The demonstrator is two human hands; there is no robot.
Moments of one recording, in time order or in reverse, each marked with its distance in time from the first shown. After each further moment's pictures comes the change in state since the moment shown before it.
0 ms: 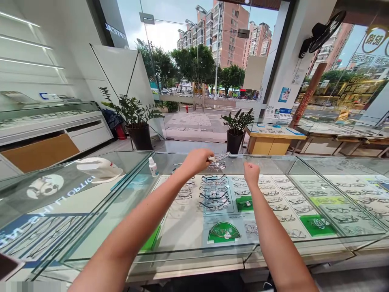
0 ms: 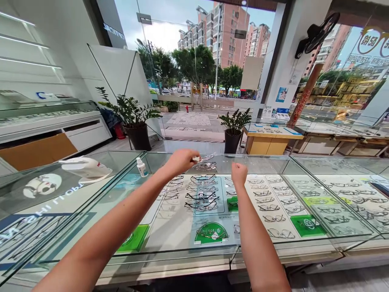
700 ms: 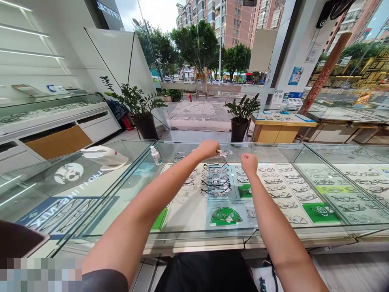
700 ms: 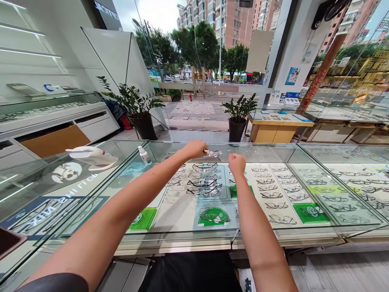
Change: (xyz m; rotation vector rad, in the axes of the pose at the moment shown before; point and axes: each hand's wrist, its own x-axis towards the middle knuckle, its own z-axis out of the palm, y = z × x) left_hand 0.058 -0.006 0.065 0.047 -0.311 -0.027; right_hand -0.005 0.019 0.011 -0.101 -0.219 -0.034
